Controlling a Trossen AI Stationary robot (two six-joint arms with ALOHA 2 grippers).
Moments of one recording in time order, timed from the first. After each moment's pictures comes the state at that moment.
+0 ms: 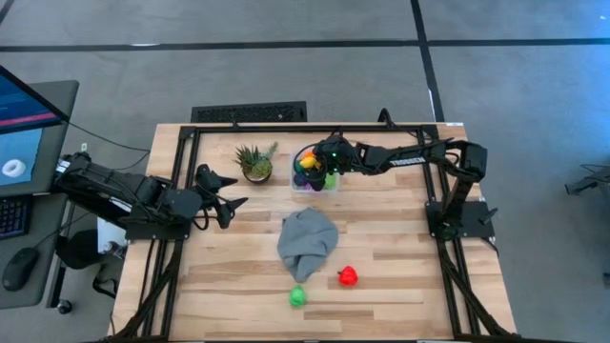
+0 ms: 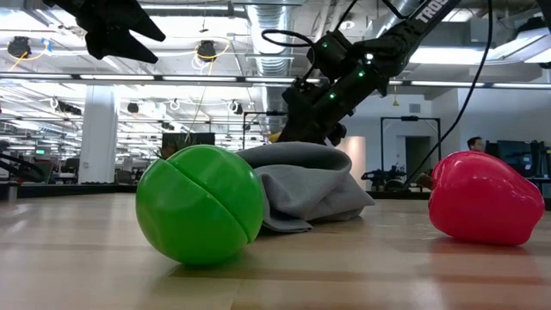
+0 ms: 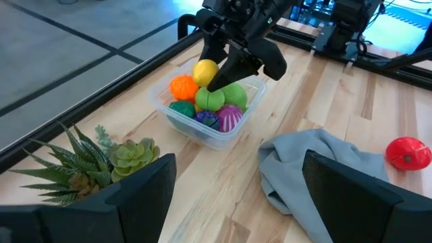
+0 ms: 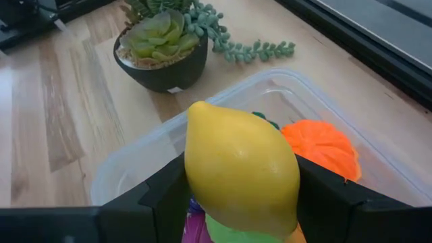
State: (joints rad) left arm -0.33 0.74 0.68 -0.52 -0.70 -0.54; right arm -0.32 1.79 1.04 0.09 0.00 0.18
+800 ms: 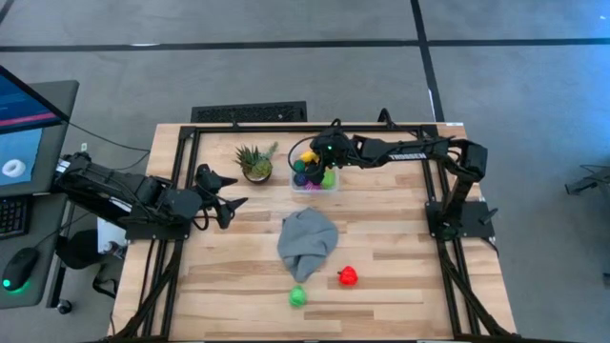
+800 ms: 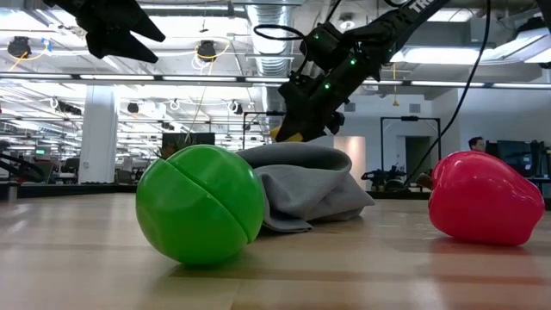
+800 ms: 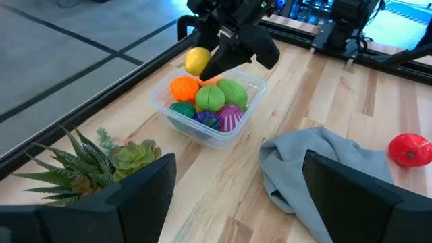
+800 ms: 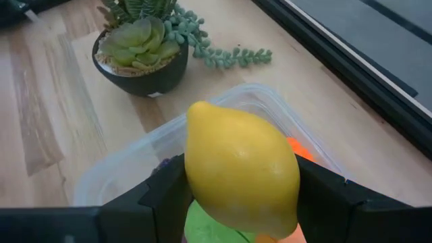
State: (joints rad) left arm -0.33 0.74 0.68 -0.53 -0.70 -0.52; right arm -0.33 1.79 1.17 -0.11 0.05 0.13
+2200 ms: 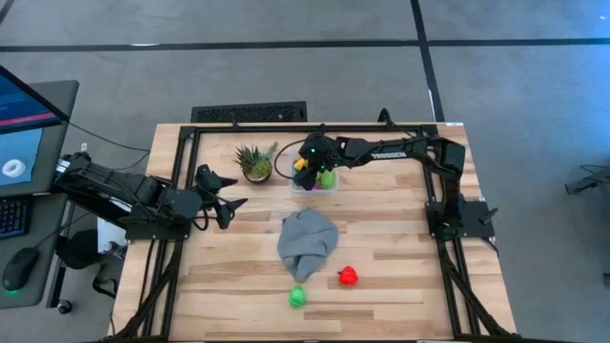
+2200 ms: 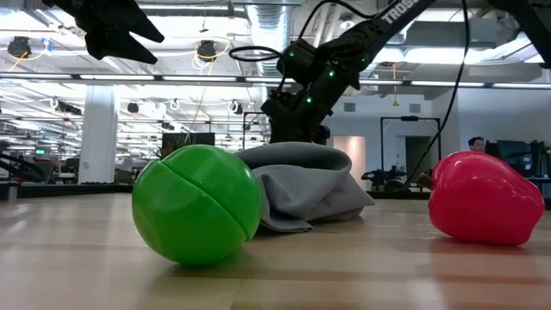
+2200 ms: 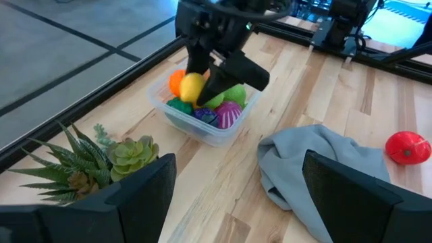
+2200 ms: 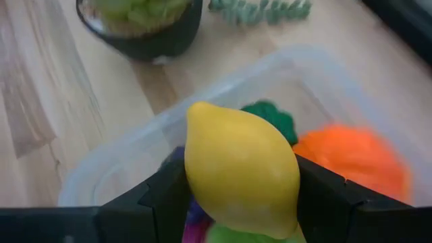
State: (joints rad) left arm -0.33 0.74 0.68 -0.53 -0.69 -0.54; right arm -0.32 1.96 1.34 -0.27 0.00 0.15
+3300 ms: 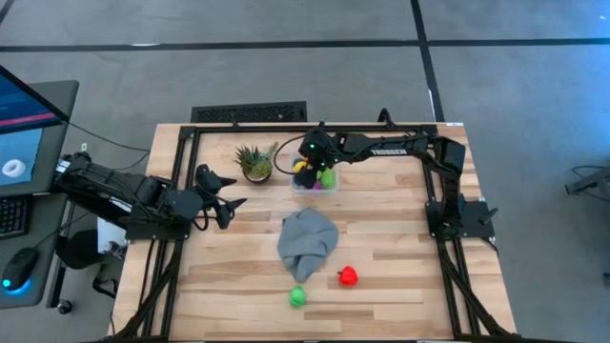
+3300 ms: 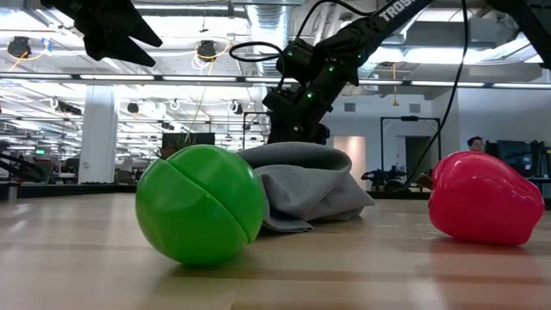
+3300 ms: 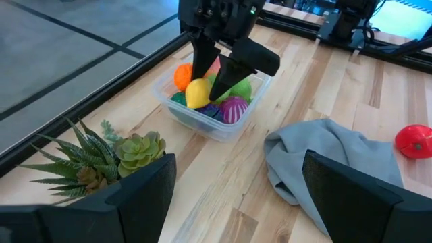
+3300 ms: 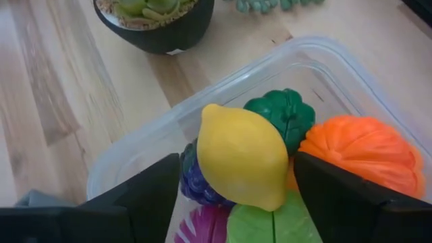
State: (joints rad) left arm -0.33 0.74 0.68 -0.56 -0.69 -0.54; right arm -0.34 1.97 1.40 -0.37 -0.09 0.16
